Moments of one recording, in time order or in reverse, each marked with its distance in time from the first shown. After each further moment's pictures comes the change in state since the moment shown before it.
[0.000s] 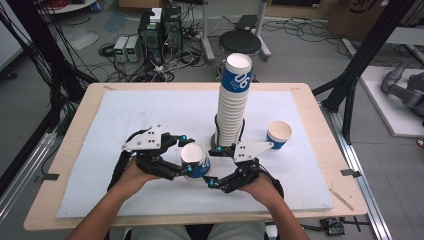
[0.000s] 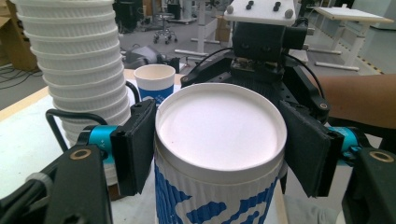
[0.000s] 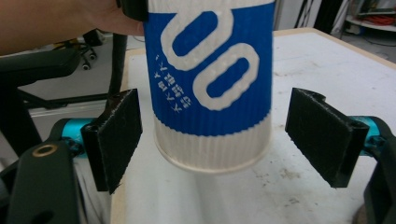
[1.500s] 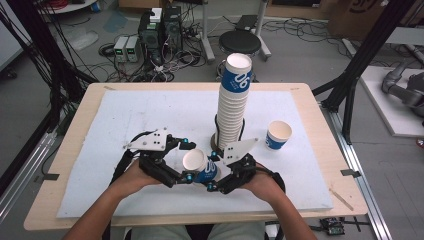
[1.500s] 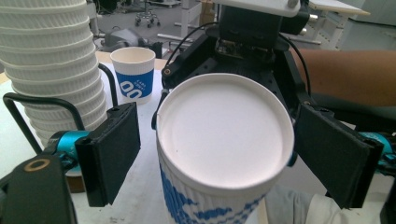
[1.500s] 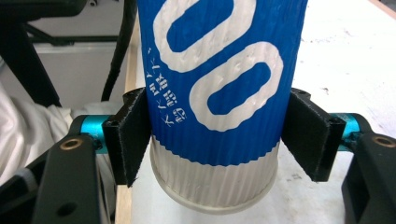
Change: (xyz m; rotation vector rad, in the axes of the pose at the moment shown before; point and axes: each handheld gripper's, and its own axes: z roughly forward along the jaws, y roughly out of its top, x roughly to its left) left arm -0.001 -0.001 0.003 0.064 -0.069 -0.040; right arm 0.002 0.020 0.007 0.235 0.058 -0.117
